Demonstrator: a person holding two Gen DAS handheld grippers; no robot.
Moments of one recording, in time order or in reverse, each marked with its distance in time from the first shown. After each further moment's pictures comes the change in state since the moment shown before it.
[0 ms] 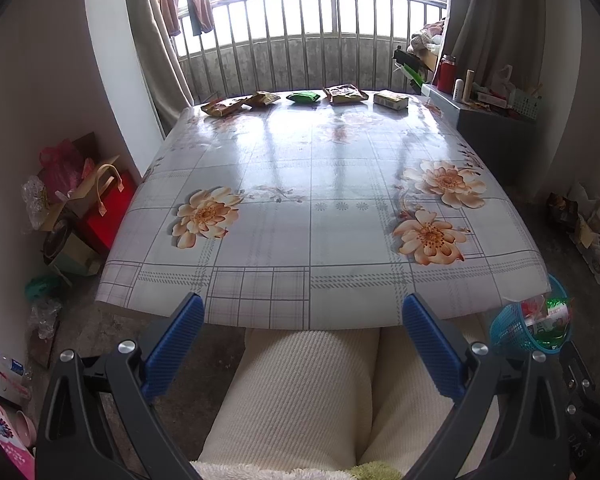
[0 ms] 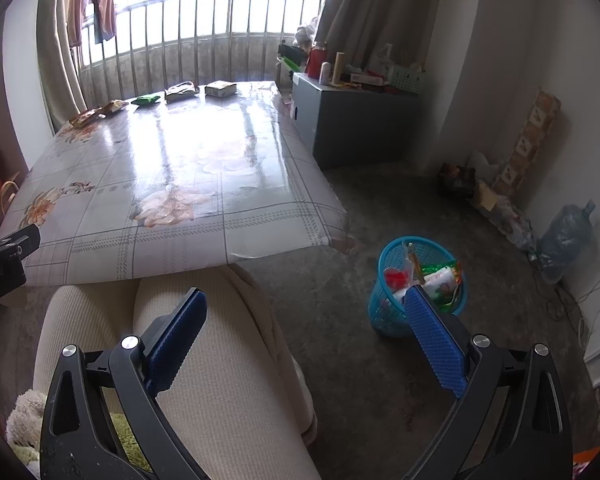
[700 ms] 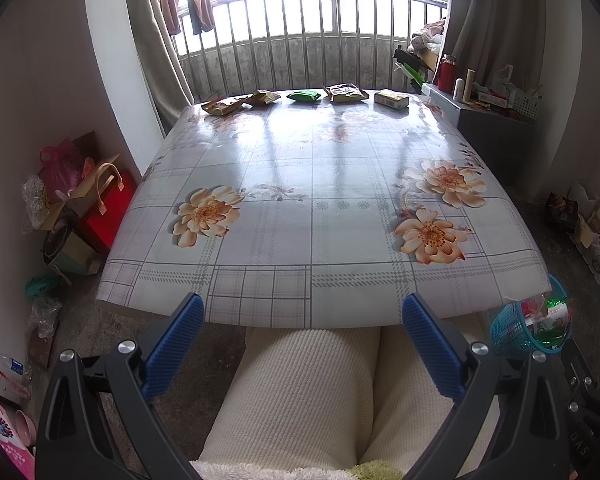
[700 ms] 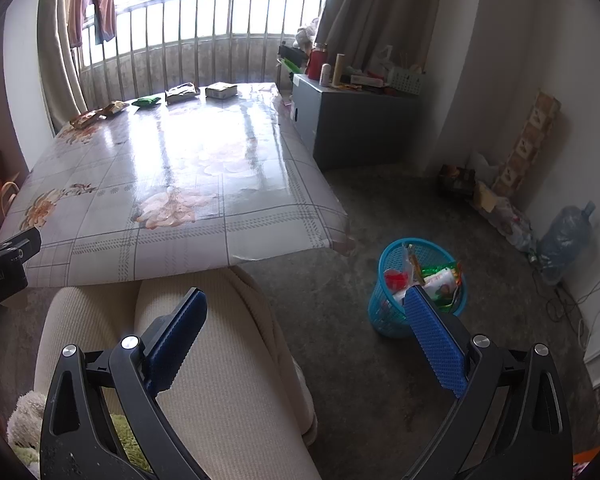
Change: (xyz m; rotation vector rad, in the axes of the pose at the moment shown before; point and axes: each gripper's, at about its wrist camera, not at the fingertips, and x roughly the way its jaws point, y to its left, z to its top) left arm 0.001 0.001 -0.001 0.000 0.003 -0.001; right arm -0.001 0.001 0.001 0.001 -0.003 0.000
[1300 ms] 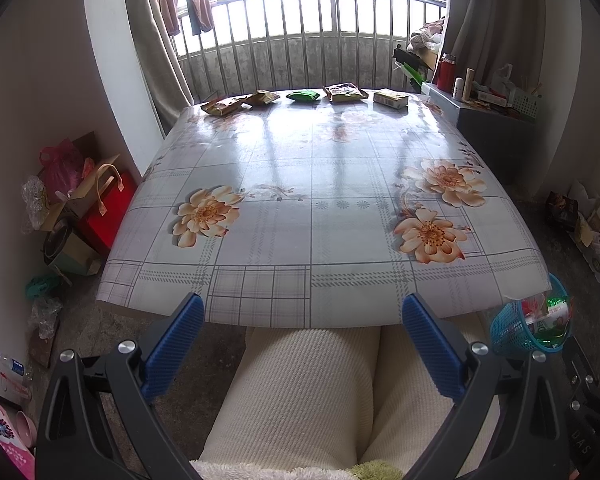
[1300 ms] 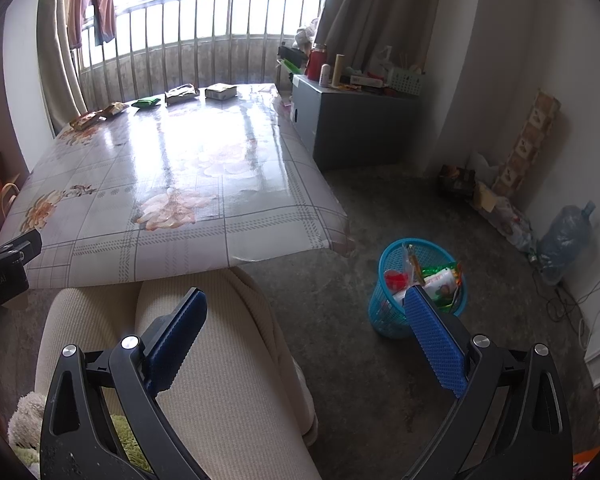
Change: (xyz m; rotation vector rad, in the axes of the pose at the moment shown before) left arm 0.000 0.000 -0.001 0.003 0.002 0.000; right arm -0.001 0.000 0.001 0.002 -0.001 -0.001
